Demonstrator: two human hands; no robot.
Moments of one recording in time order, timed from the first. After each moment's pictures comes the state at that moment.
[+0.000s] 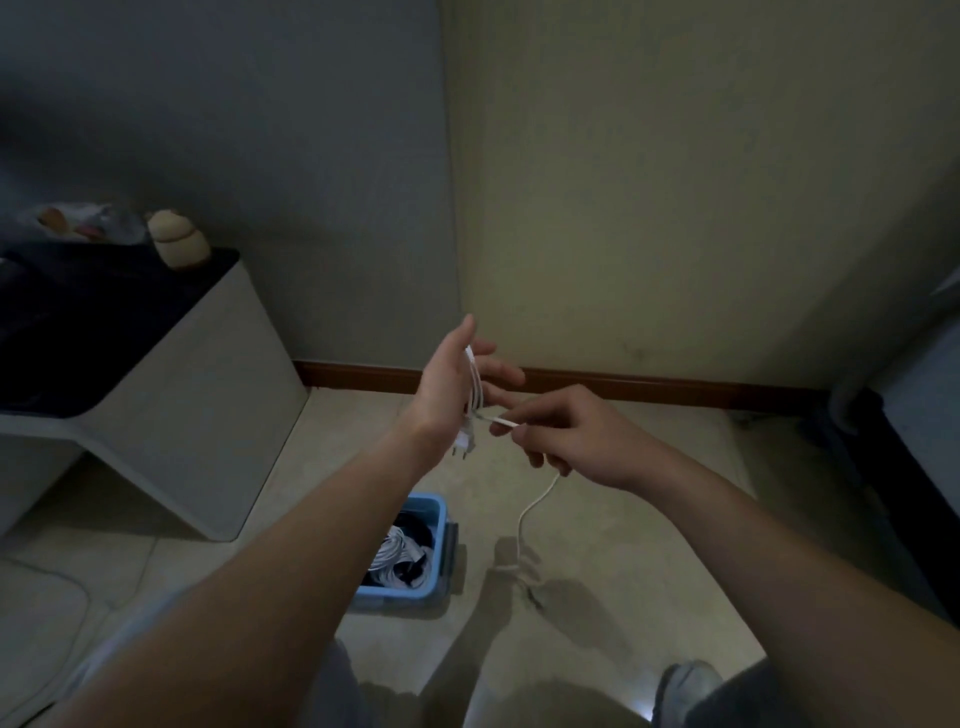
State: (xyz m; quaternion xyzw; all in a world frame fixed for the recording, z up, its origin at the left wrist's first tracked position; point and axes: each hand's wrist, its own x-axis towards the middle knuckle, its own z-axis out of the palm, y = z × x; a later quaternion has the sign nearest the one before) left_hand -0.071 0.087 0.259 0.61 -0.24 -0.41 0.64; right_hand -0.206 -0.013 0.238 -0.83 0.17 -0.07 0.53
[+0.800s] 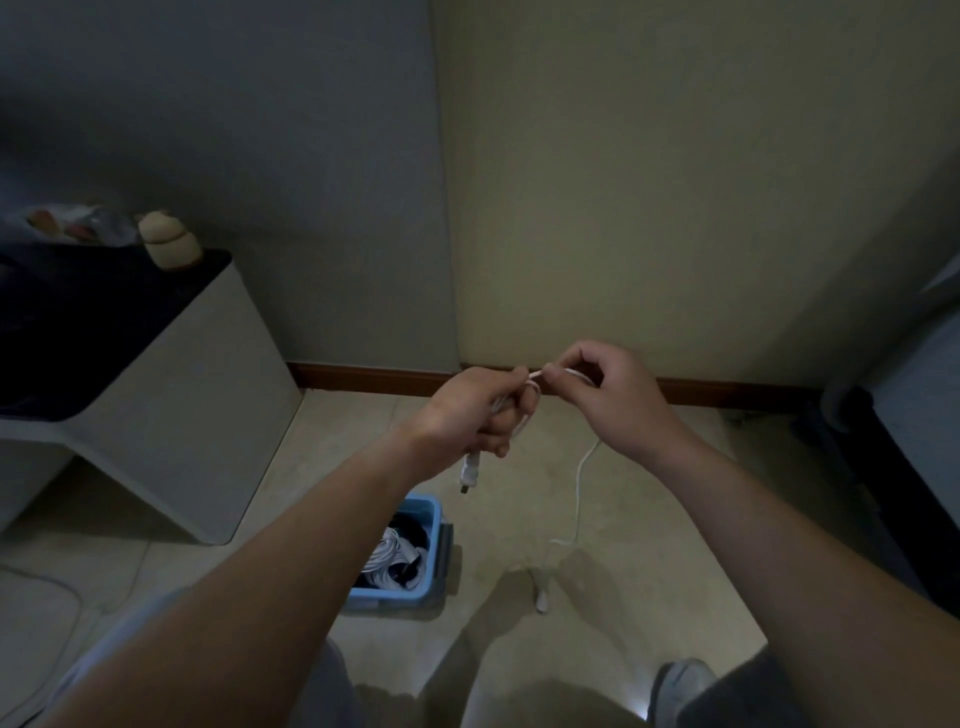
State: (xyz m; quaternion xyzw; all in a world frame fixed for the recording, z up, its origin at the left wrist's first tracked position) left_hand -0.079 0.083 0.252 0.59 -0.35 -0.52 0.51; right_hand -0.207 -0.047 0.235 -0.81 0.24 -0.29 0.45
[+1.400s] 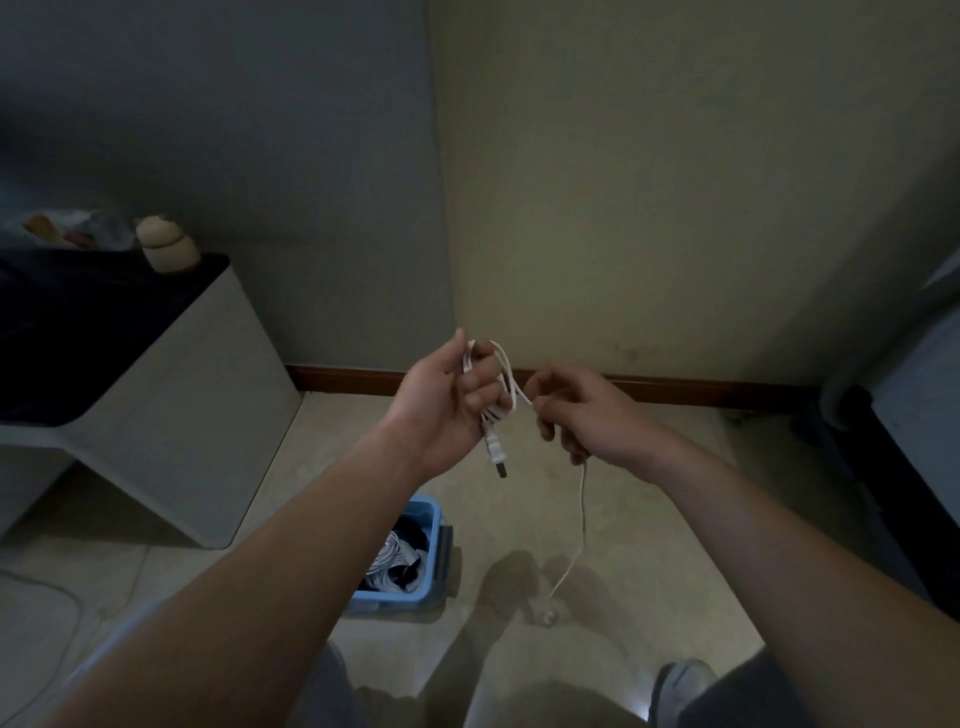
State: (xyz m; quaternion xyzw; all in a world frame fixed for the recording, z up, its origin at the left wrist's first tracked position) left_hand -0.074 0.086 0.256 0.33 -0.10 -0.59 0.73; right_hand -0.209 -0.035 0.237 -0.78 0.26 -0.10 0.56
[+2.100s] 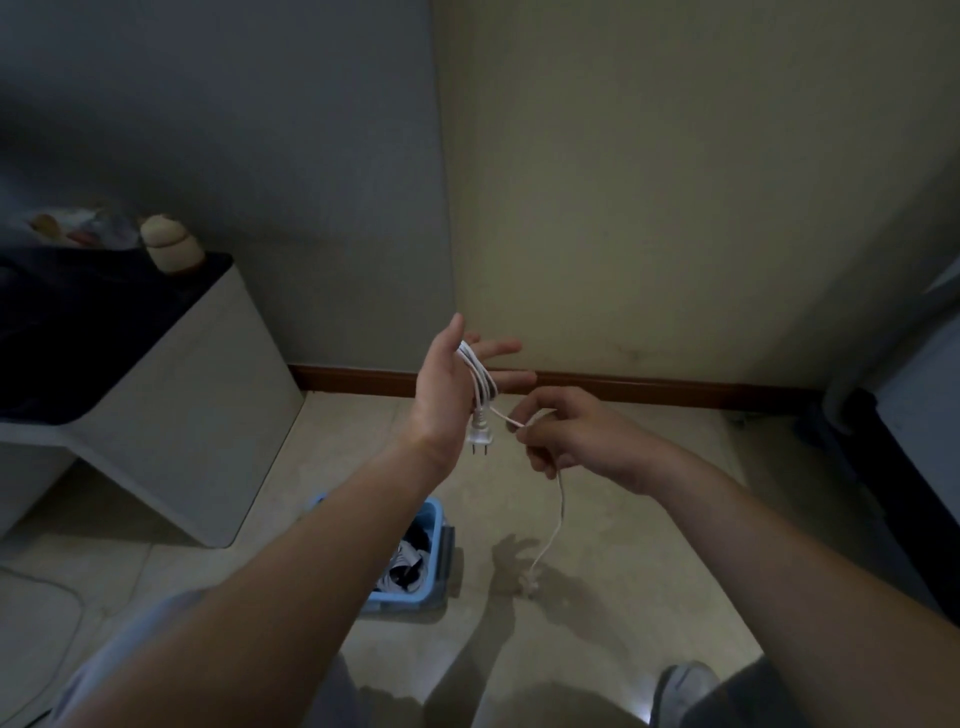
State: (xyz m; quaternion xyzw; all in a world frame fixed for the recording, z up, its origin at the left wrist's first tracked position) left_hand -0.088 0.083 0.266 0.54 -0.22 -0.40 0.71; right_hand -0.207 -0.022 0.240 -0.75 0.24 -0.02 0.61
